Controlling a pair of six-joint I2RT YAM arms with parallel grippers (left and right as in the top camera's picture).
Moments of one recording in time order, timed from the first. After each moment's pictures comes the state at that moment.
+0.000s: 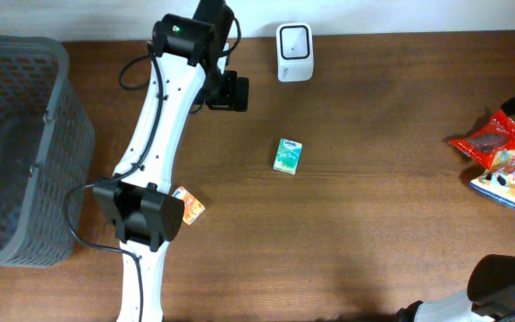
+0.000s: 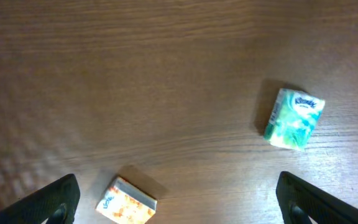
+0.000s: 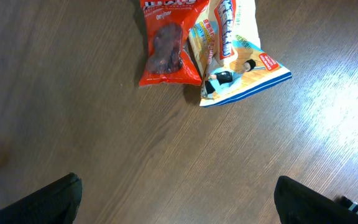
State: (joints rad) left arm -0.33 2.30 2.54 -1.62 -0.02 -0.26; right arm -0.51 1.72 1.98 -1.47 0.06 0.55
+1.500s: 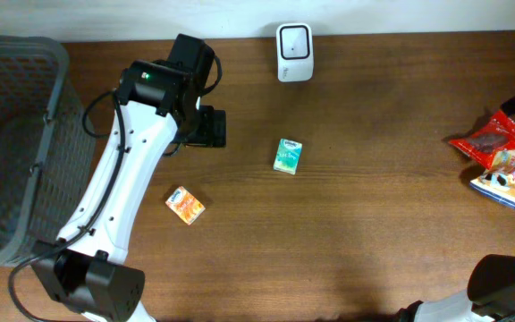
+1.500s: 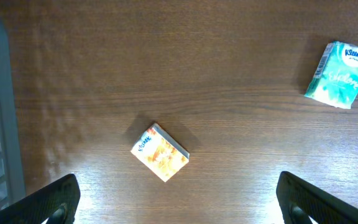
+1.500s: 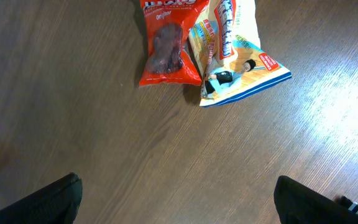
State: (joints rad) left arm -0.33 1.81 1.89 -1.43 -0.14 -0.32; right arm -0.51 1.72 1.98 -1.47 0.06 0.55
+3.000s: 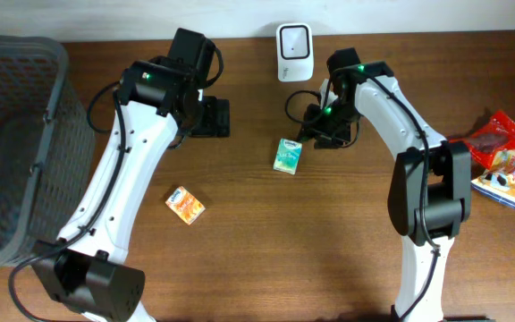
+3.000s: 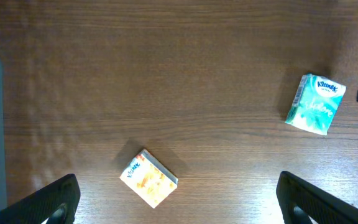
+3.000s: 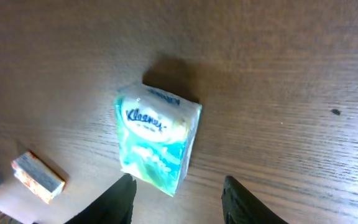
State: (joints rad) left arm -0.34 1.81 1.89 -1.33 -0.13 -0.32; right arm 0.19 2.22 1.81 -1.09 -0.45 0.35
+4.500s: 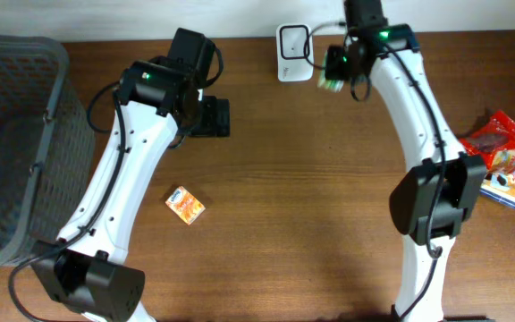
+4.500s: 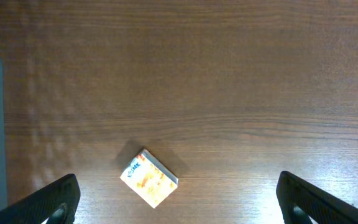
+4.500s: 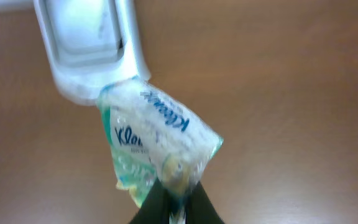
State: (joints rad) left arm -0.34 1.81 1.89 -1.33 -0.13 -0.32; right arm 0.20 2.22 2.21 -0.96 0.19 0.24
